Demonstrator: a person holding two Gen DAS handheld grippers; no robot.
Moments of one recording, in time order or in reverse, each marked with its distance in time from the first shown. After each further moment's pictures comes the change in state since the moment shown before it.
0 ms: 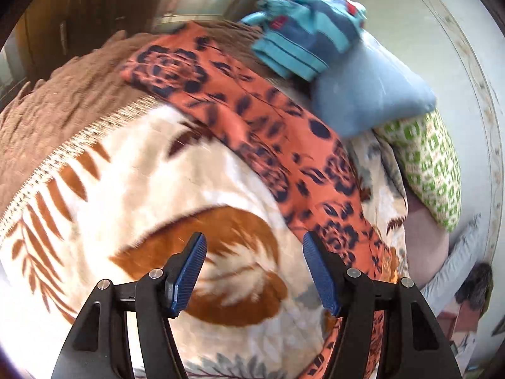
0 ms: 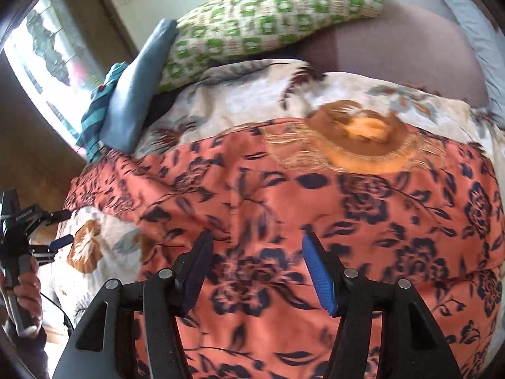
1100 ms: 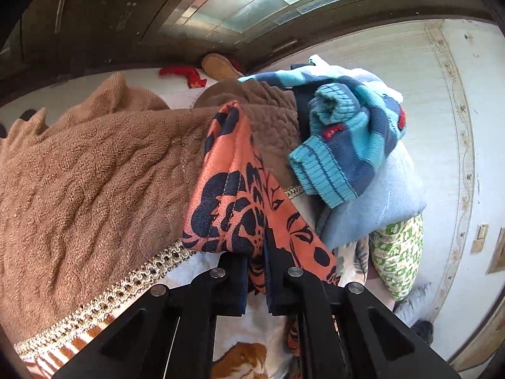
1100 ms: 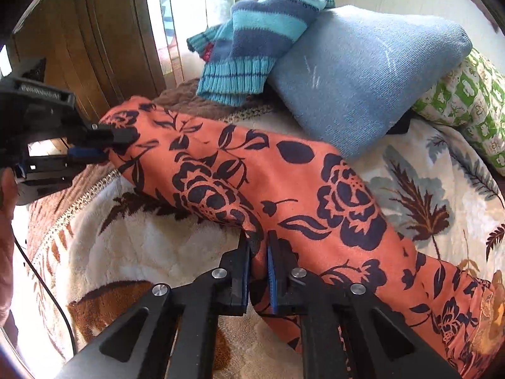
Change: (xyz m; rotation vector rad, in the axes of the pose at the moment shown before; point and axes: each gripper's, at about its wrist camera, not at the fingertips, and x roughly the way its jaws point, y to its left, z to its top) left arm 0.046 0.049 0.113 -0.177 -0.044 -0.223; right arm 0.162 0.276 0.046 -0.520 0.035 0.052
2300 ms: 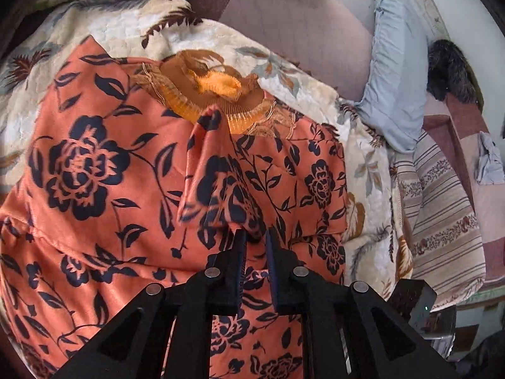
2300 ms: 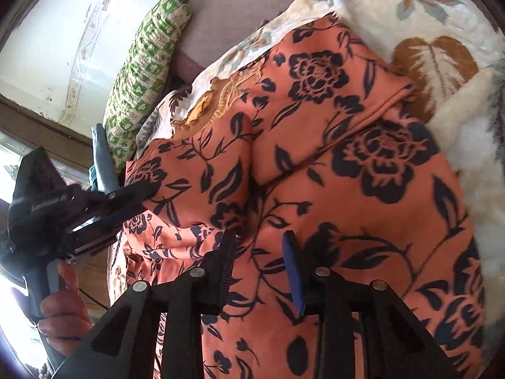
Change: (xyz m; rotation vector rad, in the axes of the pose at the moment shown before) left arm 0.144 -0.279 -0.479 0.834 0.534 0.065; right arm -0.275 -0.354 -0.432 1.147 -0.204 0.056
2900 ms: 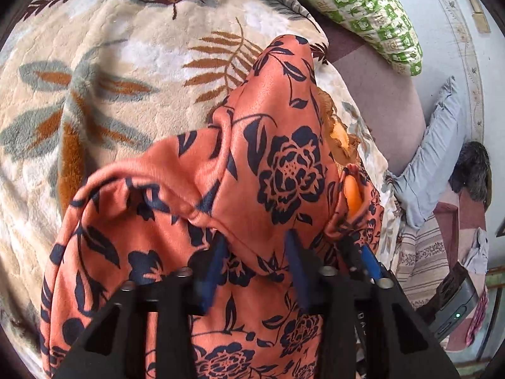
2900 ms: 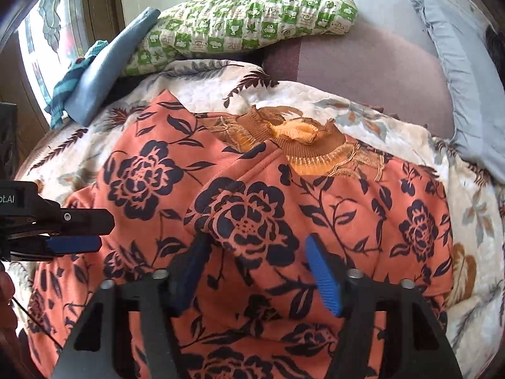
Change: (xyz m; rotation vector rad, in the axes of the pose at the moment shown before) left arm -0.034 0.152 -0.013 -0.376 -0.073 0.005; right arm 0.107 0.187 -0.011 -0.732 -0.002 -0.343
